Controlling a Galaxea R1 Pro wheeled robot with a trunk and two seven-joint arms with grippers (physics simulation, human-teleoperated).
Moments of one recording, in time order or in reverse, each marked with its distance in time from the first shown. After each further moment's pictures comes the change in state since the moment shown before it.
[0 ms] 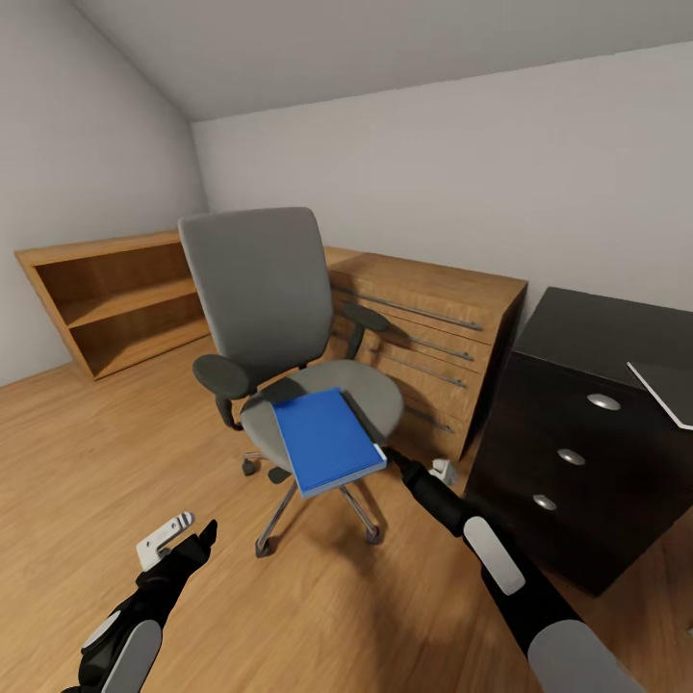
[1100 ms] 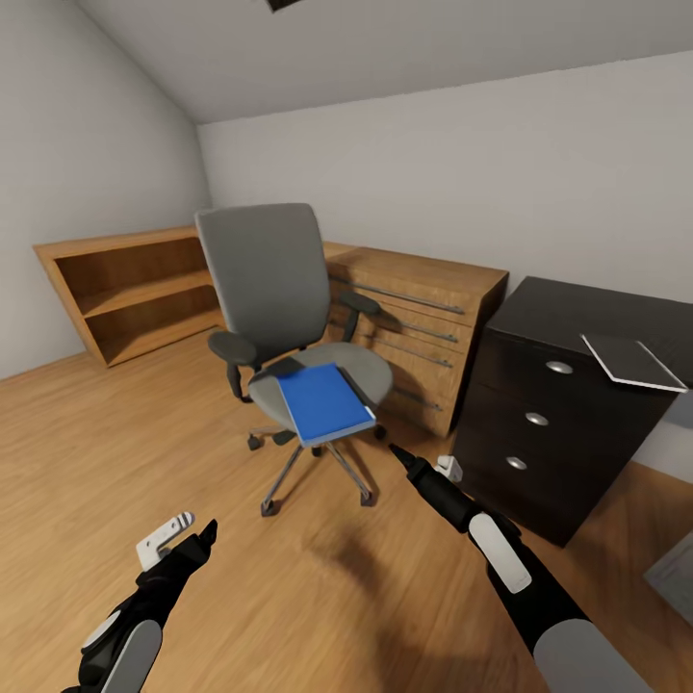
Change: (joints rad) left arm 0.000 0.000 0.000 0.000 0.000 0.000 0.000; right arm 0.000 -0.019 -0.002 -0.023 -0.001 -0.003 0.002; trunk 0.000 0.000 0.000
